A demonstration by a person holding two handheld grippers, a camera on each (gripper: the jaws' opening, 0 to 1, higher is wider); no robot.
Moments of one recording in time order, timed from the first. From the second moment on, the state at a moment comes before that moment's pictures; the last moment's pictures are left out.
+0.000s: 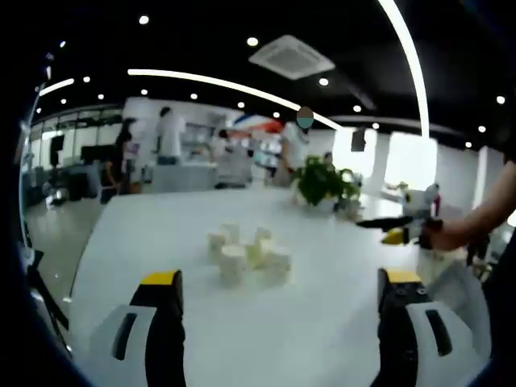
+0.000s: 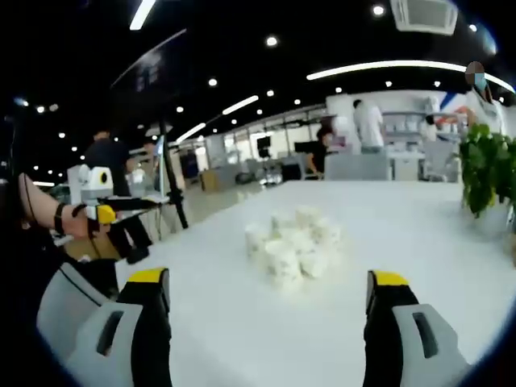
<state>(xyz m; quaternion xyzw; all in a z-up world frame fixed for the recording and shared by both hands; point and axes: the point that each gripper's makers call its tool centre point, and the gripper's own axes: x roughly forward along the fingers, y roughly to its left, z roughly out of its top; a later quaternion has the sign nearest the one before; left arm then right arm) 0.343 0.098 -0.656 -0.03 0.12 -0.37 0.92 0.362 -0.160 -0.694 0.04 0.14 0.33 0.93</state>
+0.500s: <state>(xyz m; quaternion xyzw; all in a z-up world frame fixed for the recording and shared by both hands) 0.342 0.097 -0.657 -0.04 0.12 -0.37 0.92 0.361 -0.161 -0.695 0.04 0.14 0.33 0.93</state>
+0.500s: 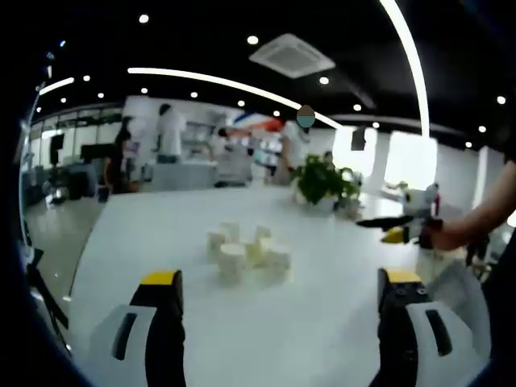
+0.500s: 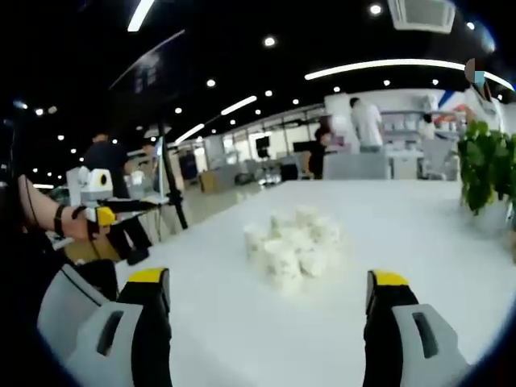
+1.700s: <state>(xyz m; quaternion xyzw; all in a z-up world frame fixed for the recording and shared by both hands) 0.345 0.101 -0.658 -0.04 0.13 -0.36 0.92 0.358 -0.158 -0.699 0.05 0.14 0.33 0.93</state>
